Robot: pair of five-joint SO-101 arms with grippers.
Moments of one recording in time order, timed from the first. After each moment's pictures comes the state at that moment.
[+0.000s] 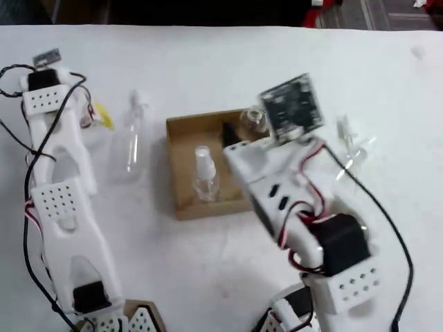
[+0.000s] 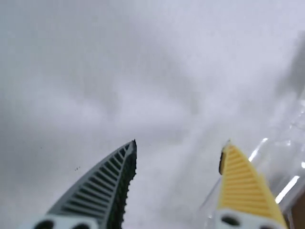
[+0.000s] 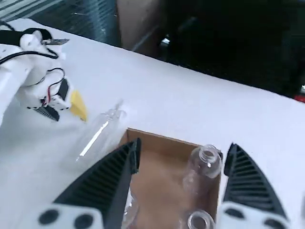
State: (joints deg) left arm -22.6 57.5 -61.0 96.6 12.4; right arm -26.7 -51.9 18.9 65.1 1.7
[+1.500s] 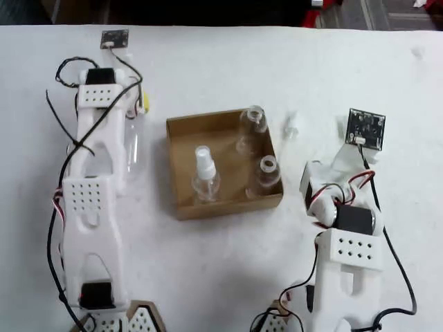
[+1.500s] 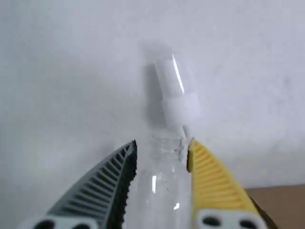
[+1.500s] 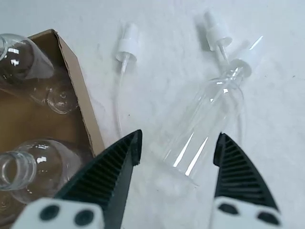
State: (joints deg) left arm -9.5 57.5 -56.5 78.8 5.1; right arm 6.5 -52.2 57.1 49.1 -1.7
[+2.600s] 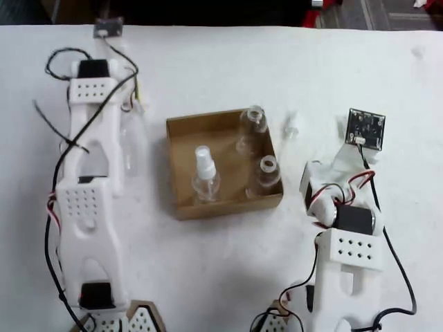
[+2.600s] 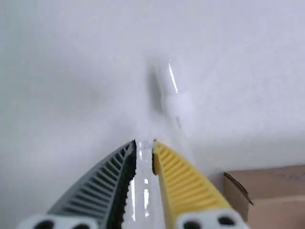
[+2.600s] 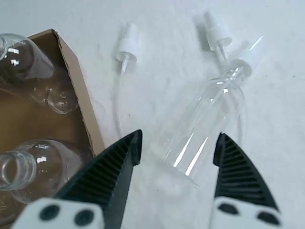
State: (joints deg) left arm -9.6 49.8 -55.8 82.9 5.1; right arm 6.5 -52.2 57.1 49.1 -1.7
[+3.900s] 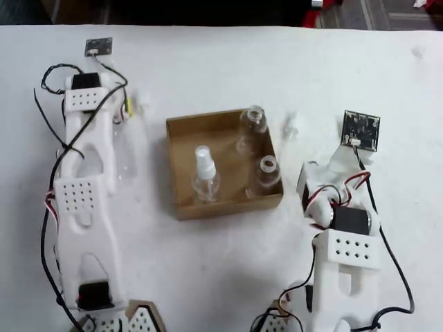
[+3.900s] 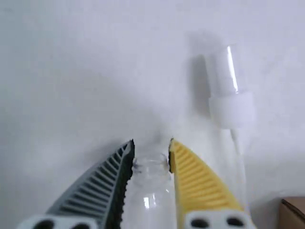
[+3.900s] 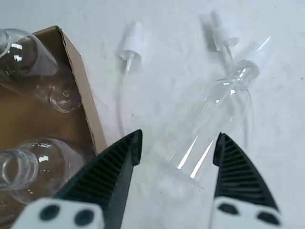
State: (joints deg) left arm -13.8 59.6 -55.8 78.2 3.5; right arm 5.5 -52.2 59.3 46.6 -1.7
